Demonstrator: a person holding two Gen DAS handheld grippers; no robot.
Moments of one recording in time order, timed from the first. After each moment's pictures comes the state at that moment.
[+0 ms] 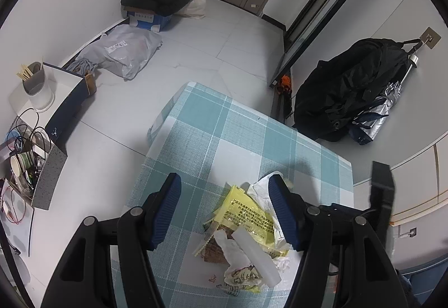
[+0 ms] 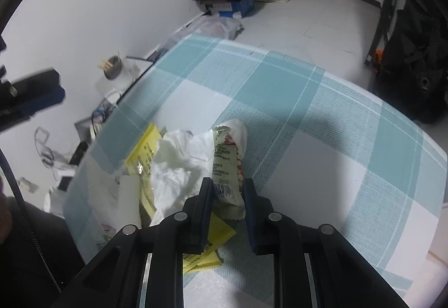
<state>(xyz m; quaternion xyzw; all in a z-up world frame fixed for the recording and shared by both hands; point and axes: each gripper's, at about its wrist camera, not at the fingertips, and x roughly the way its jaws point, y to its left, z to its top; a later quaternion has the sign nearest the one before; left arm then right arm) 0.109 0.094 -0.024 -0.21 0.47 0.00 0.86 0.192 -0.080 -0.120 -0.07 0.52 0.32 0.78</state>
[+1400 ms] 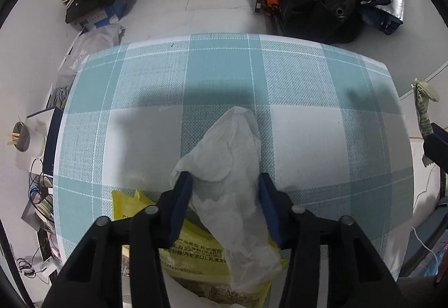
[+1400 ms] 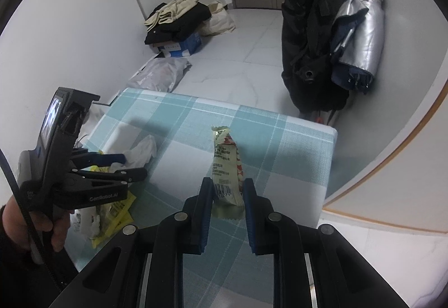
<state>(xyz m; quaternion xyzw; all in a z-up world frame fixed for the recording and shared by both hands) 0.160 -0.030 -0.103 0.01 0.59 -0.02 0.80 0.190 -0.216 -0.069 -0.03 0.47 0.23 0.85</state>
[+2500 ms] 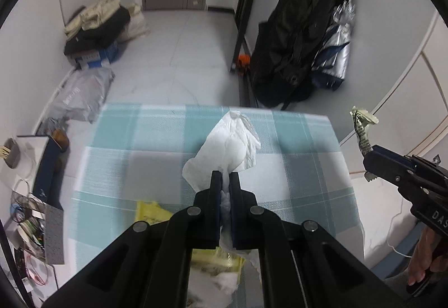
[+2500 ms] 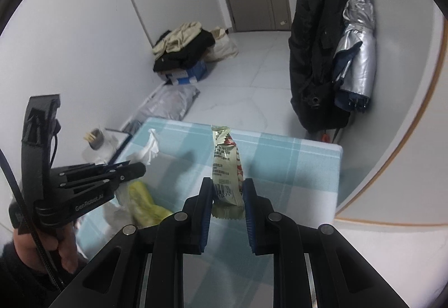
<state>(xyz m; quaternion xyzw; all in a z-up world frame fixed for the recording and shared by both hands) 0.125 -0.023 -0.029 -0.05 0.46 -0.08 0.88 0.150 -0.205 -0.022 0.02 0.42 0.23 0.88</state>
